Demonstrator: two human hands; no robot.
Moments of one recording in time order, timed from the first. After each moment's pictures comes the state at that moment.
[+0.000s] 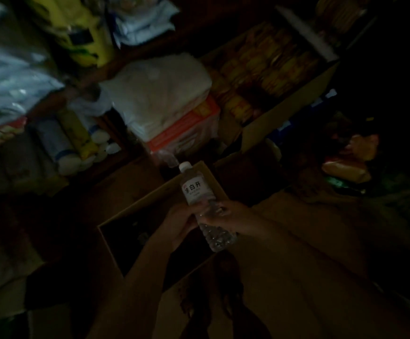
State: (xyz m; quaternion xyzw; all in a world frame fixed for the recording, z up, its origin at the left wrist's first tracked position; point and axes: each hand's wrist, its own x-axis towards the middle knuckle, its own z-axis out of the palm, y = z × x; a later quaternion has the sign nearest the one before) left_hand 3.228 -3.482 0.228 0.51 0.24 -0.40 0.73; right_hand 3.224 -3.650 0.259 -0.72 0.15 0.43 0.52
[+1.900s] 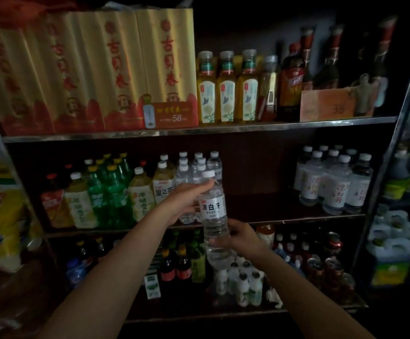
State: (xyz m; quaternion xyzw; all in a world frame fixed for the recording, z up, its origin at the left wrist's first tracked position) left_hand 3.309 -4.346 0.859 0.63 -0.48 -0.38 0.47; right_hand 3.140 -4.401 0.760 -0.70 0.31 -0.27 0.59
